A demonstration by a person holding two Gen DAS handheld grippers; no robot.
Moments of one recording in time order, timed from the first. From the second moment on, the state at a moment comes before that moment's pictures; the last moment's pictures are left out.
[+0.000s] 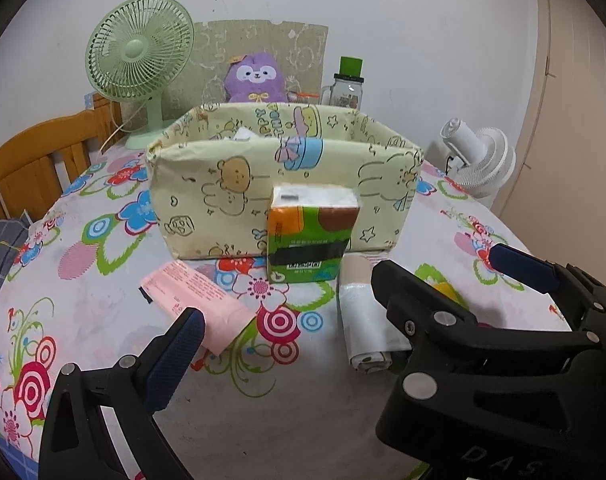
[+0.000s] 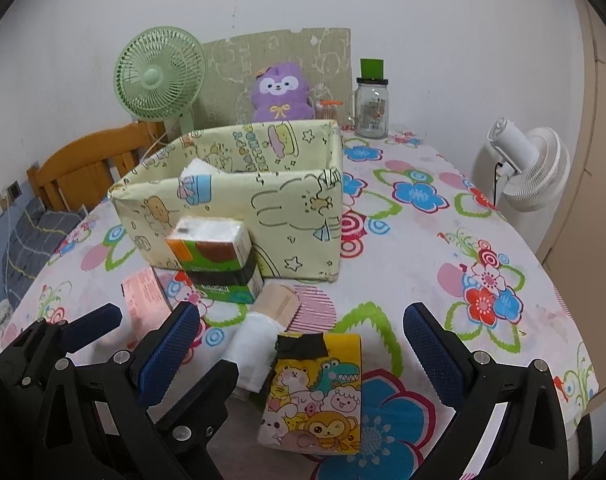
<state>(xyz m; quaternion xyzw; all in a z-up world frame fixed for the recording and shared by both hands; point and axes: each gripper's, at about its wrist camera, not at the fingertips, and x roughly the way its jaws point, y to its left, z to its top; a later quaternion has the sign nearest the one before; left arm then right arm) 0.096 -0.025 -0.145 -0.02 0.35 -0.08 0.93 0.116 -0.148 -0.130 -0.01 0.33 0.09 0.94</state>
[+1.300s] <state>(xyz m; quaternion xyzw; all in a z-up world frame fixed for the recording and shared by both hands) 0.108 -0.054 -0.154 -0.01 0.36 -0.15 0.92 0.126 -0.174 -0.145 0.03 0.36 0.06 0.93</state>
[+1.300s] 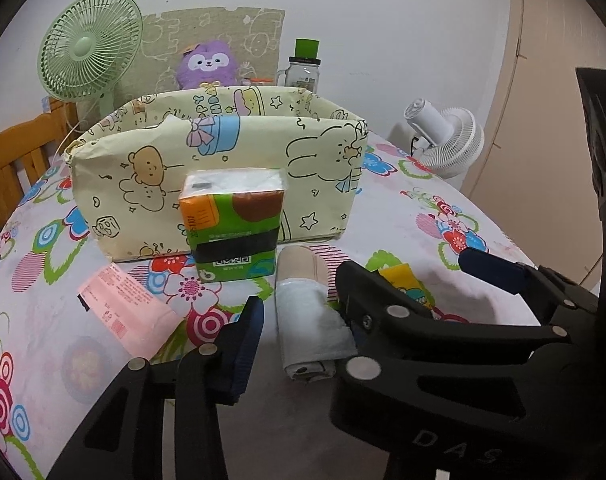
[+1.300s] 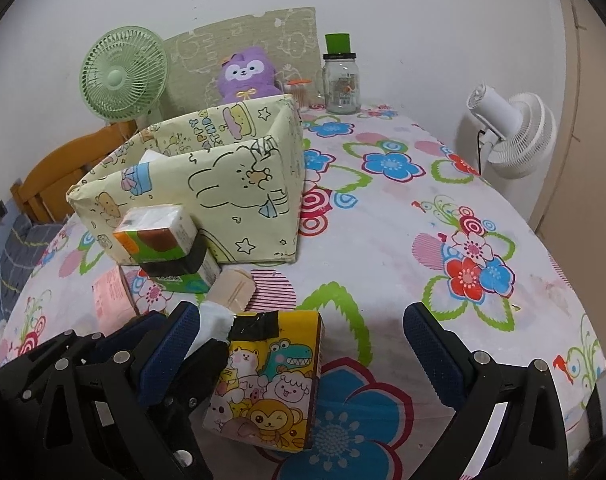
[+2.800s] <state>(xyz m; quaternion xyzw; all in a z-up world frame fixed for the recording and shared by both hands) 0.104 -0.054 -0.168 0.02 0.39 -0.11 0.91 0.126 -0.161 -0.161 0.01 0.40 0.06 0.91</state>
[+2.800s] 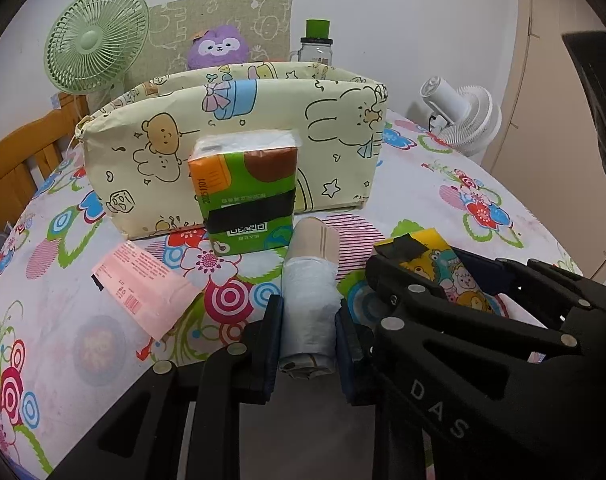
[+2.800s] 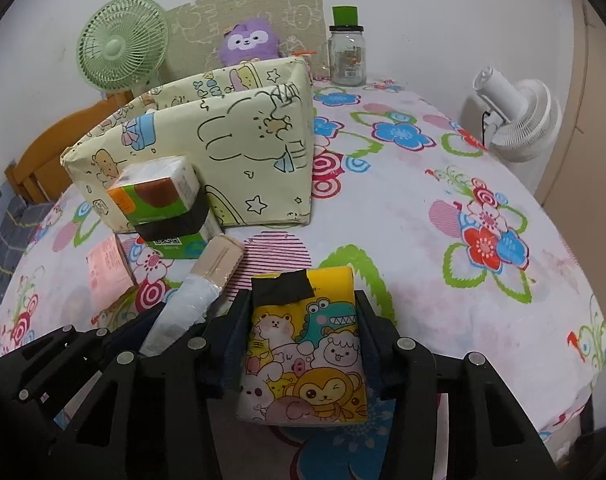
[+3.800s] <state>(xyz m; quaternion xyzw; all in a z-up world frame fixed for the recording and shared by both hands) 0.072 -0.053 -0.110 0.02 0.32 -0.11 0.94 0.092 -0.159 -0.099 0.01 0.33 0.08 0.94</state>
